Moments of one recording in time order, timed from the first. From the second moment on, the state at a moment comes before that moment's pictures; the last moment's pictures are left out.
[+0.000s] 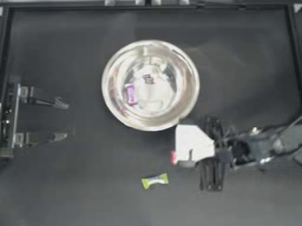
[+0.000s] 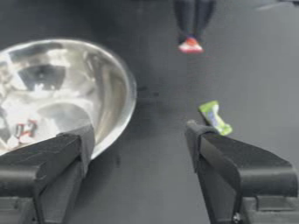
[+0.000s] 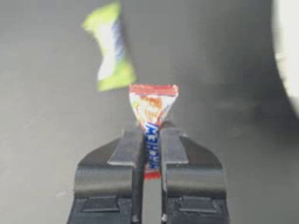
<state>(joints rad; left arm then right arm) 0.10 -0.92 1.13 -0.24 0.07 0.27 0.12 -0.11 0.61 -0.27 0.51 0.46</state>
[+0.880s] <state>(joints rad) 0.10 -0.92 1.15 -0.24 0.03 0.27 -0.34 -0.15 0.74 -0.60 -0.06 0.44</state>
